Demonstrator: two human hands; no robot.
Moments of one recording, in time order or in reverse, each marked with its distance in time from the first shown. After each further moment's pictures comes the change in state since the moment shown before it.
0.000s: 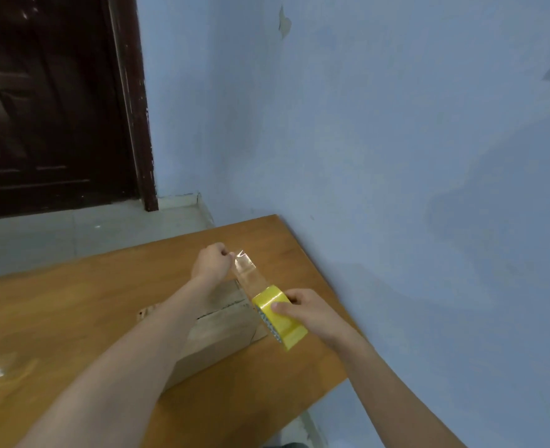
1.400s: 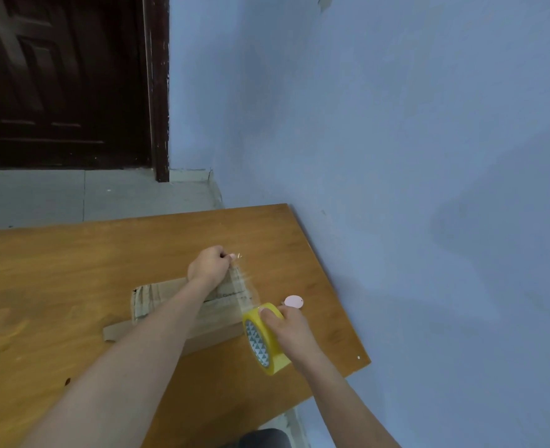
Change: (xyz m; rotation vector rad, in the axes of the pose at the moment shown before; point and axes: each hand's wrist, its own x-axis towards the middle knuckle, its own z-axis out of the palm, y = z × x) left_hand 0.007 -0.041 0.035 0.114 0.026 -0.101; right_hand 0.014 0.036 0.037 -0.061 0.108 0.138
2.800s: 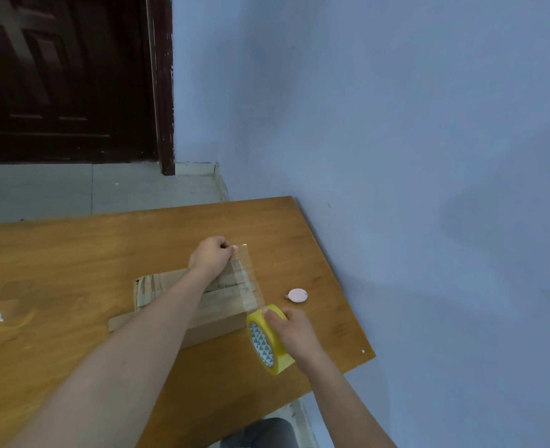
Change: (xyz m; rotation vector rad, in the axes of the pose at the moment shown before) left_hand 0.000 0.002 -0.007 -0.063 -0.009 -0.004; right_hand -0.001 0.013 0.000 0.062 -0.022 0.099
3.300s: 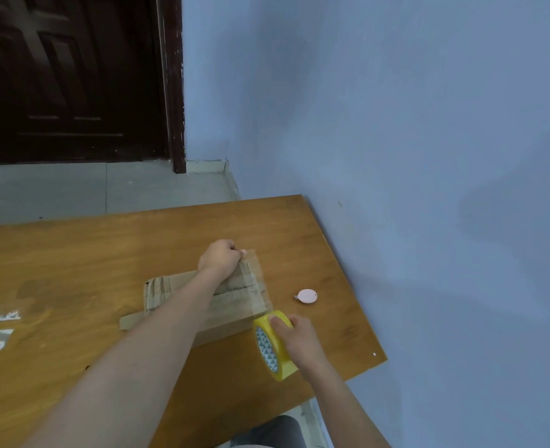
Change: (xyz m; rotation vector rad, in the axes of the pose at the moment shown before) left_hand 0.001 0.005 0.001 0.062 -0.045 -0.057; right_hand 0.005 0.010 0.008 0.005 -0.019 0.017
